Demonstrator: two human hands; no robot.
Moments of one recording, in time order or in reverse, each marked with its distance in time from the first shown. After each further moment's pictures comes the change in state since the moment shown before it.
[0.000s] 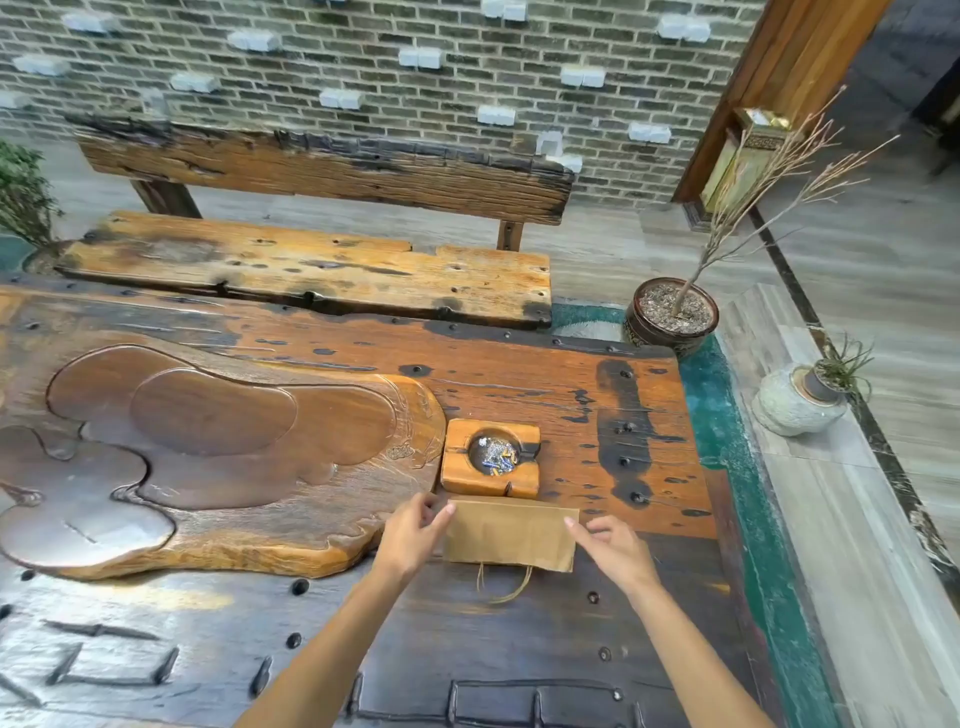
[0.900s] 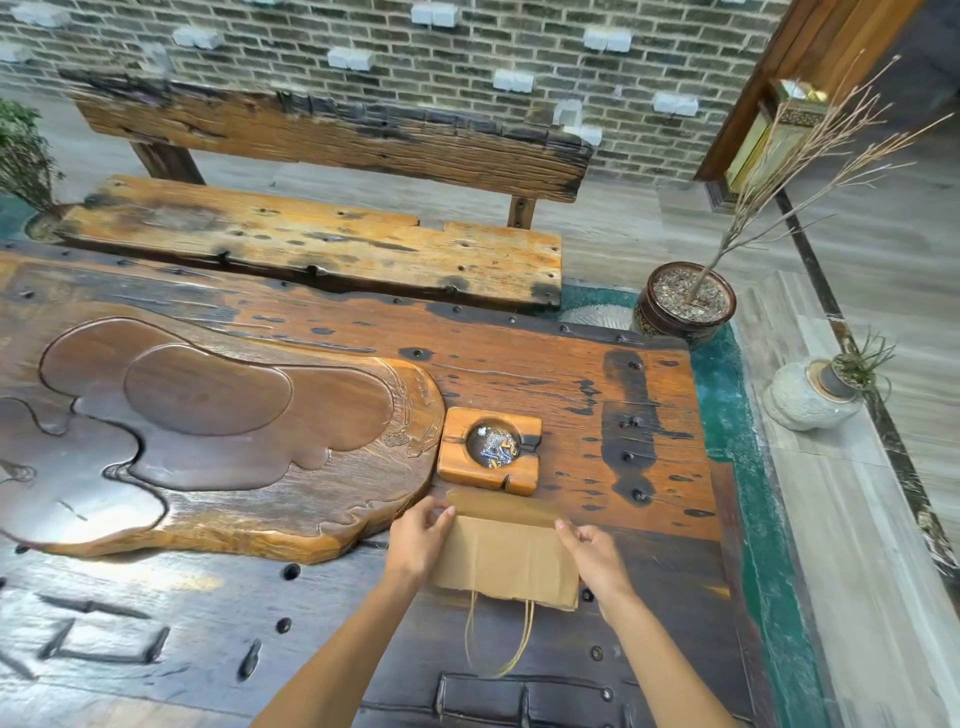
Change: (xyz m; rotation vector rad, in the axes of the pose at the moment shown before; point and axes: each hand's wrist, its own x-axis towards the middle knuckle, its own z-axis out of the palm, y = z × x) left_hand -0.001 0.004 0.030 -0.166 0.067 -0.105; right_hand 0.015 0.008 0.028 0.242 -0.091 0.066
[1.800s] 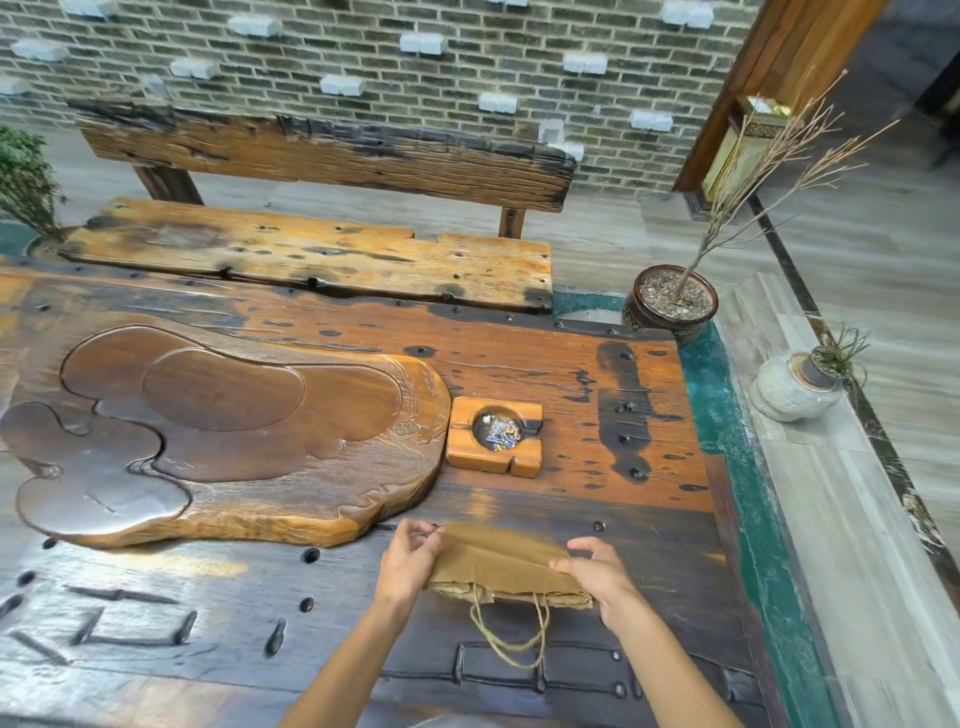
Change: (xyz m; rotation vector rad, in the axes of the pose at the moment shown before) left_hand -0.066 -0.039 -0.021 -0.349 -0.020 -0.228; right_hand -0.046 0.040 0.016 0.062 -0.004 0.137
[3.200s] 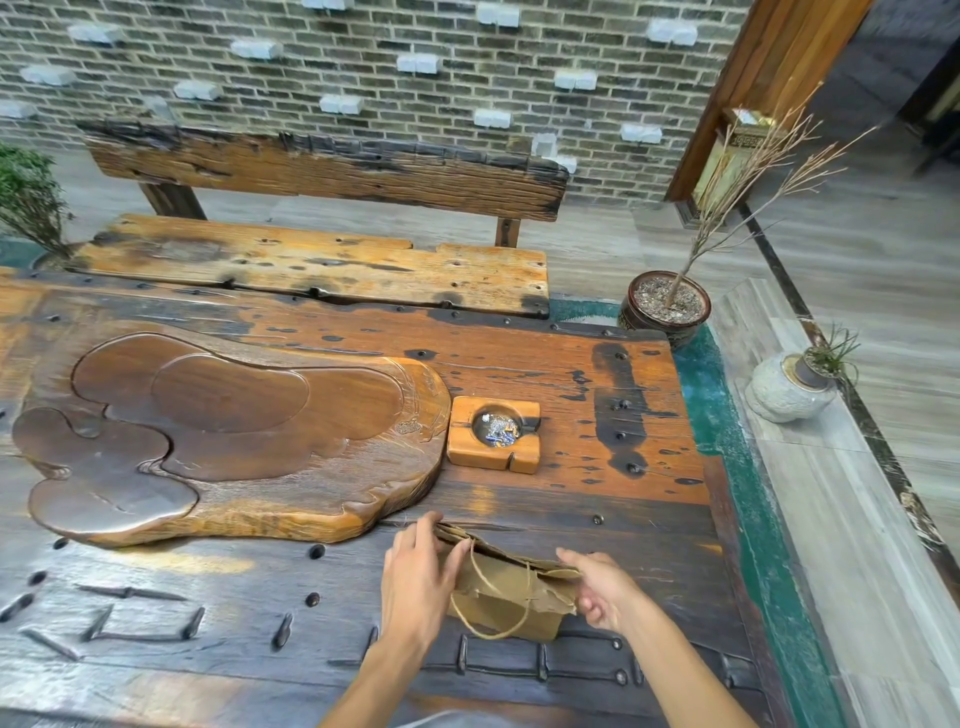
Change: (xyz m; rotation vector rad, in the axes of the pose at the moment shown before) left_hand -0.056 0.000 0.000 0.653 0.180 0.545; right_hand -0.021 0.017 -0.009 0.034 -0.163 0.173
